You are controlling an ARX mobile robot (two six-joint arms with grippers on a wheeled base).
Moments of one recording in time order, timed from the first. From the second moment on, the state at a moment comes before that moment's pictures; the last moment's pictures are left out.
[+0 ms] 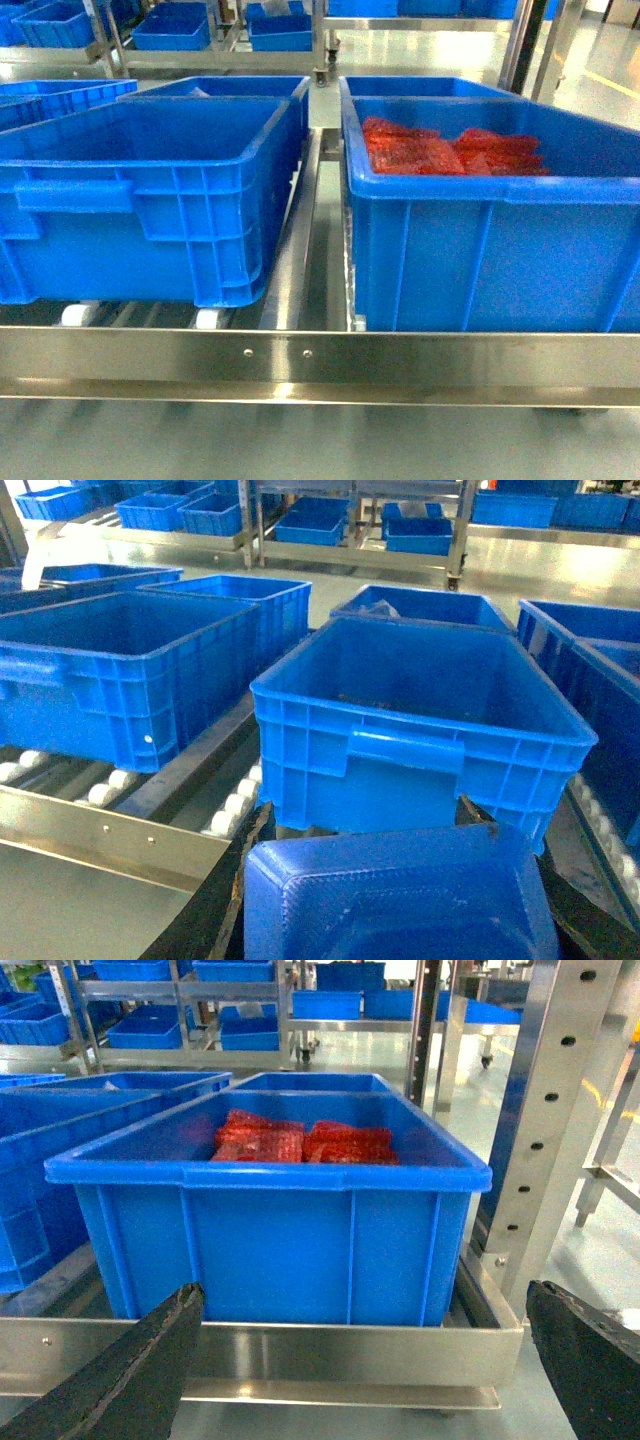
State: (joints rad) left arm -0.42 0.38 0.27 0.02 -0.66 -0.10; right arm 0.00 0.00 0.01 -0.01 0.00 0.00
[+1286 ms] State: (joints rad) left arm -0.42 0.37 0.27 0.02 -0.66 -0.10; right arm 0.00 0.00 0.01 -0.01 0.00 0.00
